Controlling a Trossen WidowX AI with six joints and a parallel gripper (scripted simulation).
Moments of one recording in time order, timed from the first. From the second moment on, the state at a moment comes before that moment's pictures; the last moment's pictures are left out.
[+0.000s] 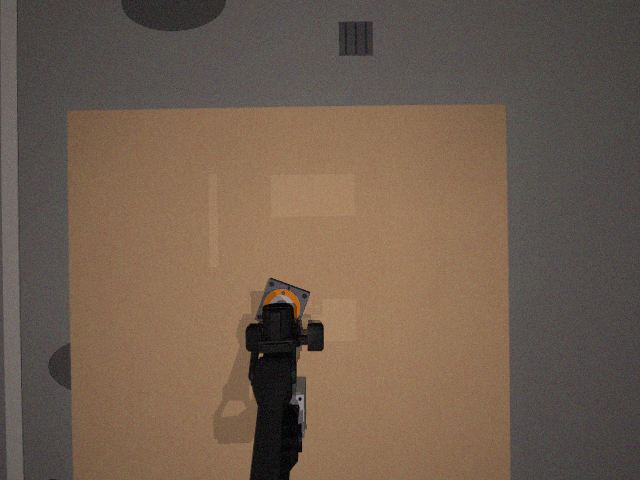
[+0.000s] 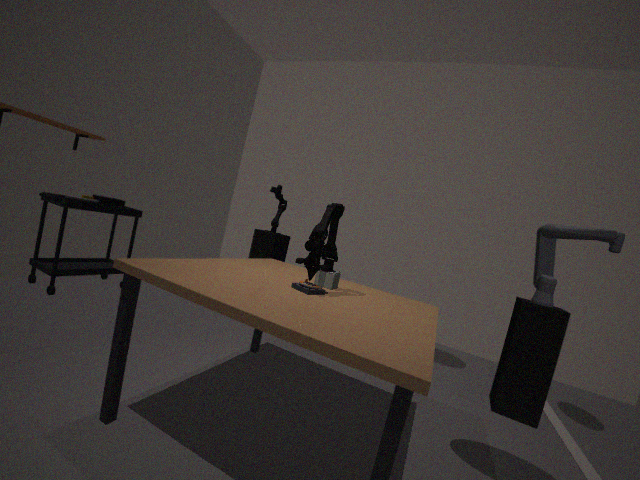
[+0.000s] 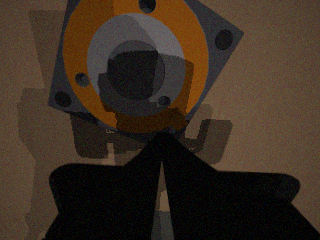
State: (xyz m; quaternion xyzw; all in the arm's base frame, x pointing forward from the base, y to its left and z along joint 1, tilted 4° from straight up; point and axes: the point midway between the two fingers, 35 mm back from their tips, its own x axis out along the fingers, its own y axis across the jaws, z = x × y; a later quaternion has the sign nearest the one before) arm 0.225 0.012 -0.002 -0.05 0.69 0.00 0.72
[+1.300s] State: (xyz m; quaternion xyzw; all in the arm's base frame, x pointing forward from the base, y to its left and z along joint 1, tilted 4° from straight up) arm 0.230 0.002 -0.008 -0.05 0.70 0.01 0.71
